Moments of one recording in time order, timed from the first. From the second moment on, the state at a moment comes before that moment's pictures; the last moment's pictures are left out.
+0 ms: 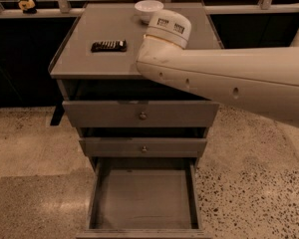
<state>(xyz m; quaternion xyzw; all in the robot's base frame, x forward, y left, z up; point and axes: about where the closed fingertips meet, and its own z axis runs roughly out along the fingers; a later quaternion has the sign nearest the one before) 0.715 -0.058 0.879 -0.75 0.46 -0.42 0.23</state>
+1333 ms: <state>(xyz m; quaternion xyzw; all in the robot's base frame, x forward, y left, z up) 0.788 -0.220 0.910 -0.70 0.53 -0.45 0.17</state>
